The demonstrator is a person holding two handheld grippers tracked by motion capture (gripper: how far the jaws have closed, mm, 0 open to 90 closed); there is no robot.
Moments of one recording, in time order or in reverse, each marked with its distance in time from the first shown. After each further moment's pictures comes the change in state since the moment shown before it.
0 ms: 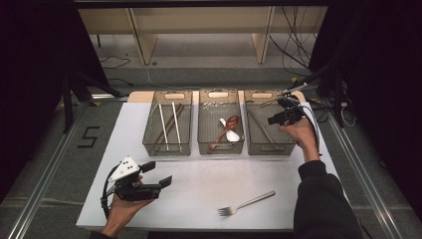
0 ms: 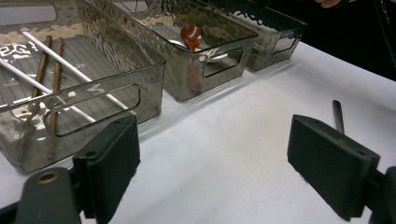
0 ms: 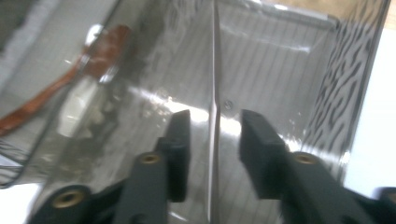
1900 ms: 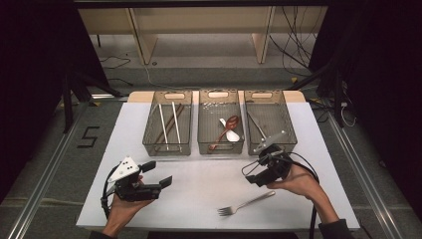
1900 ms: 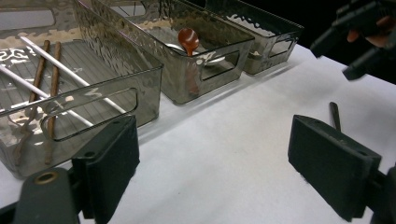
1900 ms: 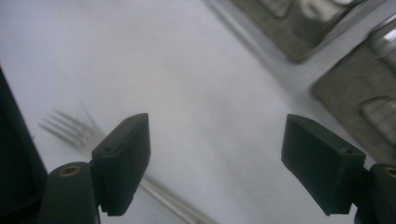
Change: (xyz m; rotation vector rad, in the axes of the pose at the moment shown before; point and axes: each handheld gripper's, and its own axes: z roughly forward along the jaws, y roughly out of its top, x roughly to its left) left arm -0.001 0.000 0.000 -0.016 -0.007 0.004; right arm 0.116 -0.115 -0.044 0.091 0.272 -0.490
